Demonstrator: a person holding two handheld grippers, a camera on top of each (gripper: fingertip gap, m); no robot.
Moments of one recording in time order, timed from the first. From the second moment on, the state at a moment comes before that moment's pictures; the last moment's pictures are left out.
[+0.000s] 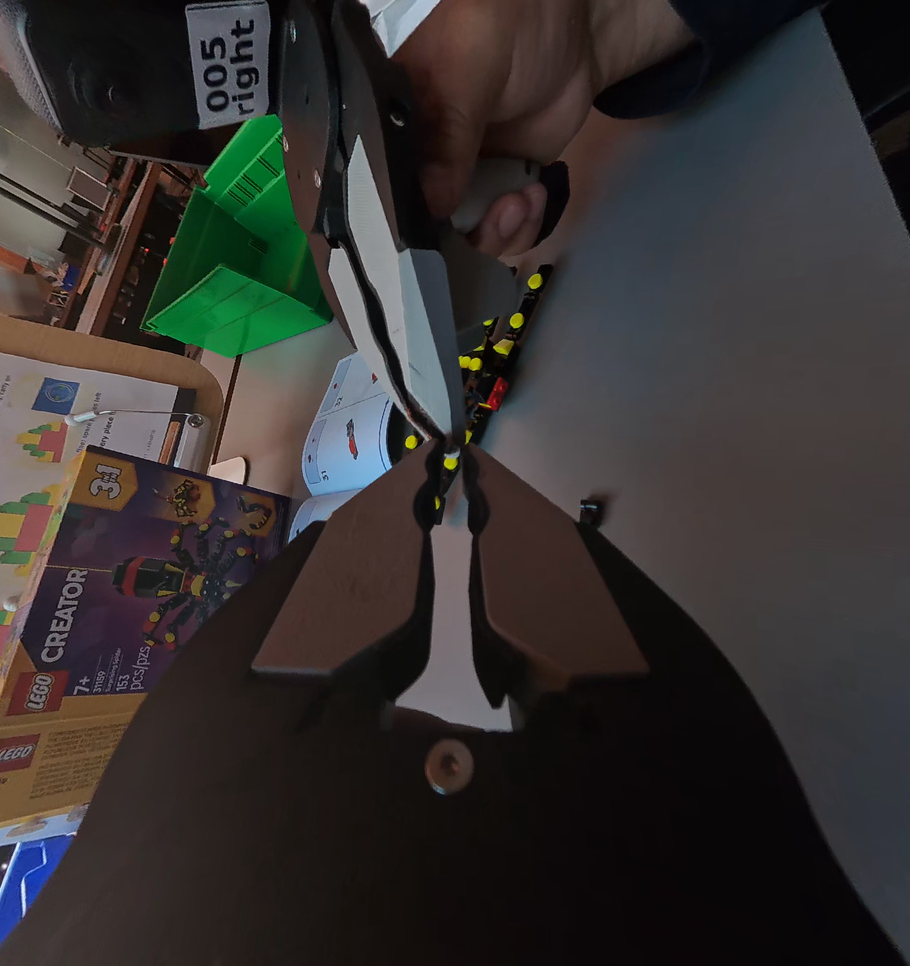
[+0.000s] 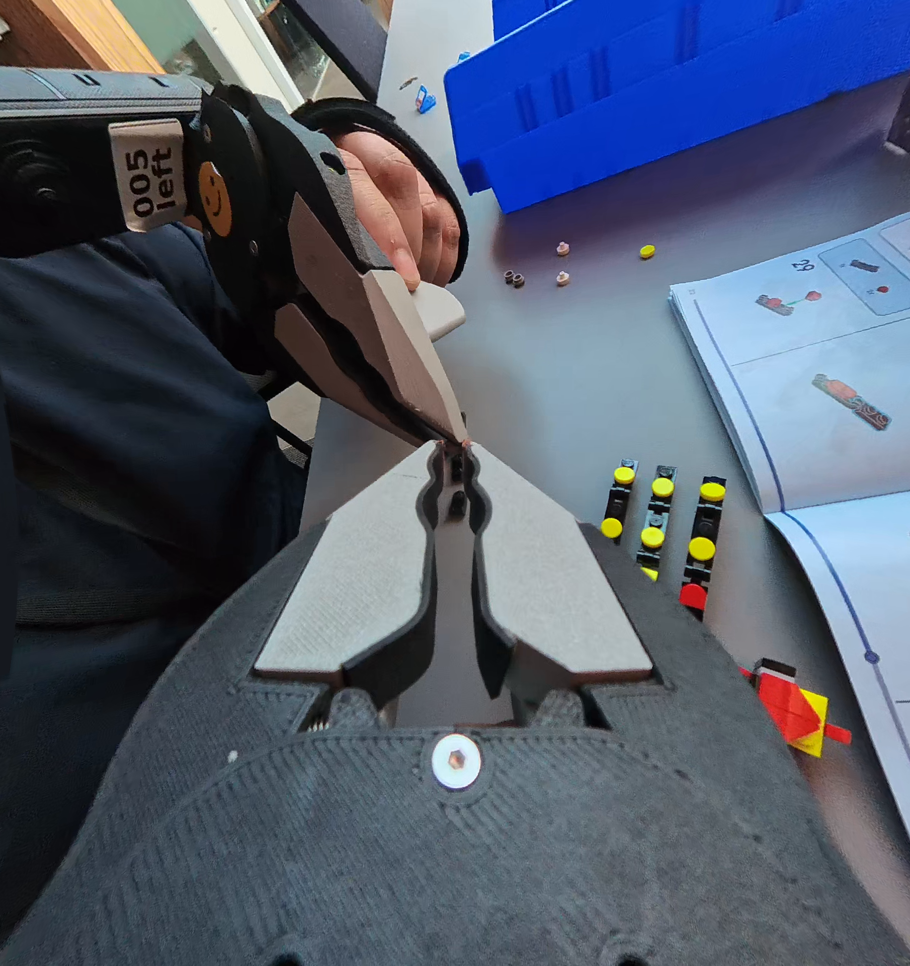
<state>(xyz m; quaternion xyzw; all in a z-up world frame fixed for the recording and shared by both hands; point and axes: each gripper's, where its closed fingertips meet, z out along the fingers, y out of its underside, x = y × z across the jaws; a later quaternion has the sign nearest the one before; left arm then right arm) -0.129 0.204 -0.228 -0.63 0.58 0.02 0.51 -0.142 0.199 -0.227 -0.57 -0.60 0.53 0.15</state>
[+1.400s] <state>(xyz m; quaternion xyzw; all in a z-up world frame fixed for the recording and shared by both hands) -0.128 0.199 -0.208 -0.66 0.52 -0.14 0.52 -0.139 0.188 -0.203 -0.54 -0.58 0.60 0.13</state>
